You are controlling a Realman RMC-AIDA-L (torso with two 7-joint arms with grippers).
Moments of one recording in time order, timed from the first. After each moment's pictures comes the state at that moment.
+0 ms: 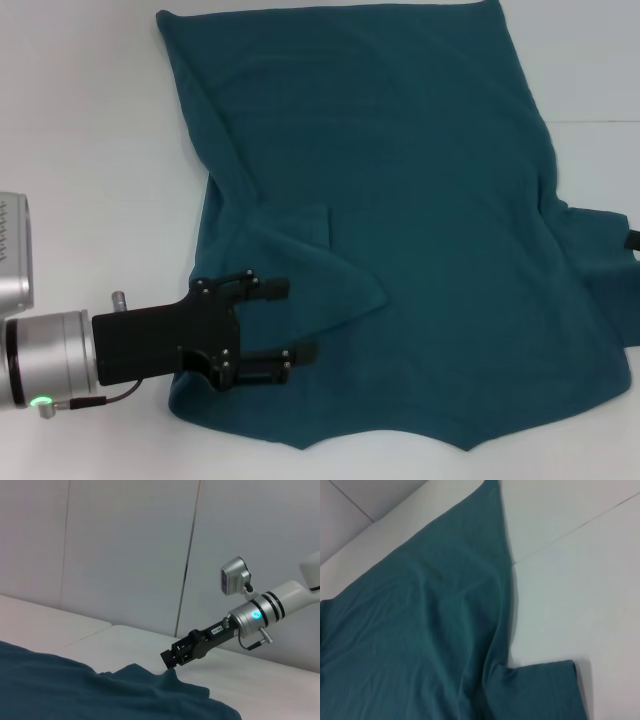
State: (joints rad) left arm -0.44 -2.16 0.76 0.70 1.91 1.61 -1.20; right arm 0.48 1.95 -0.48 -0.54 -2.13 -1.06 2.11
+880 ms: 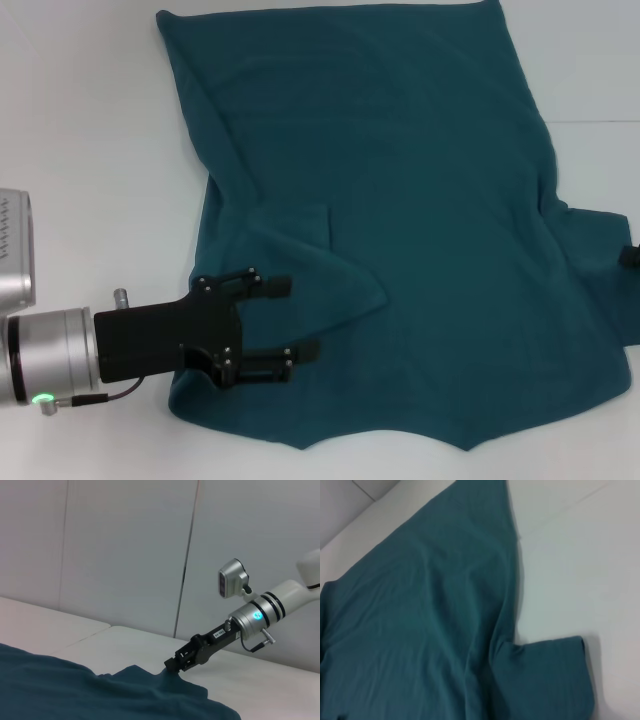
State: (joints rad) left arm -0.44 -2.16 0.76 0.70 1.91 1.61 -1.20; right arm 0.49 1.94 -0.47 -0.53 -2.19 -1.10 2.15
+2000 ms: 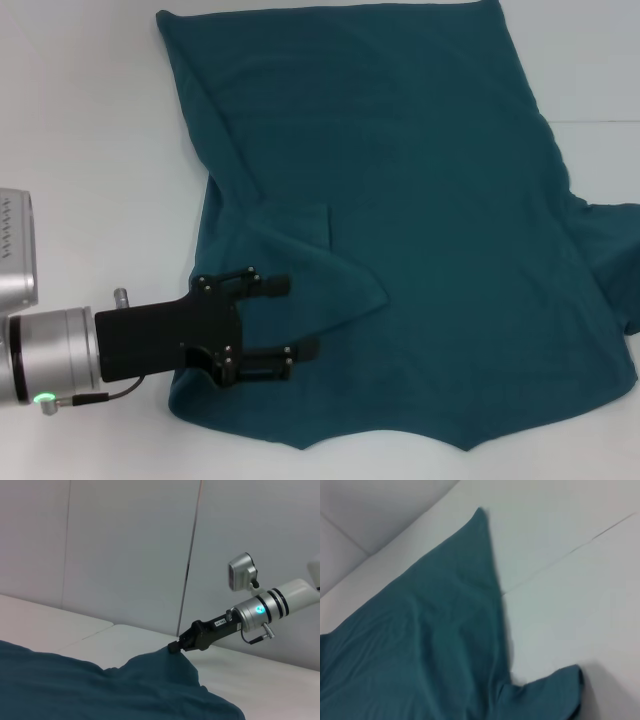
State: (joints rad) left arm -0.44 -2.16 0.76 0.70 1.91 1.60 -1.20; right arm 0.47 1.95 -0.40 -0.53 -2.10 -1.05 2.07
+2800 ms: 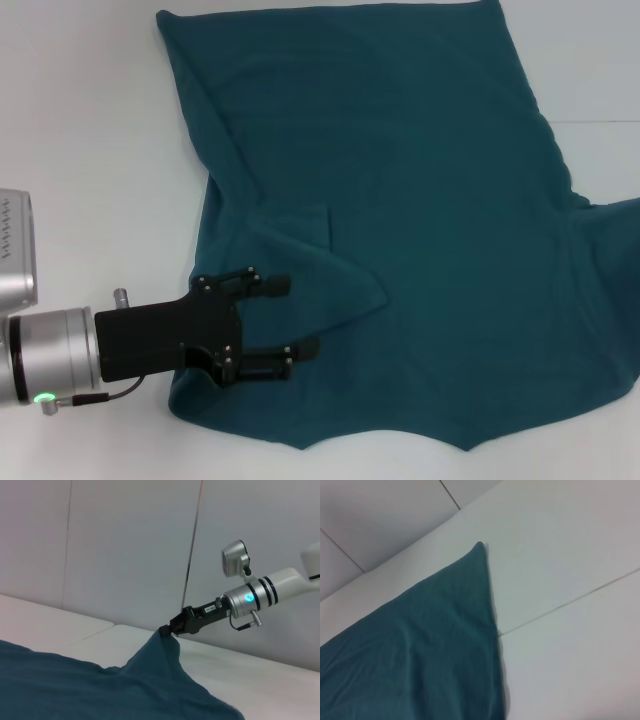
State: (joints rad) left arm -0.44 -2.16 0.76 0.69 1.91 1.60 -1.20; right arm 0.52 1.93 -0.41 -0.56 -2.10 -0.99 2.05
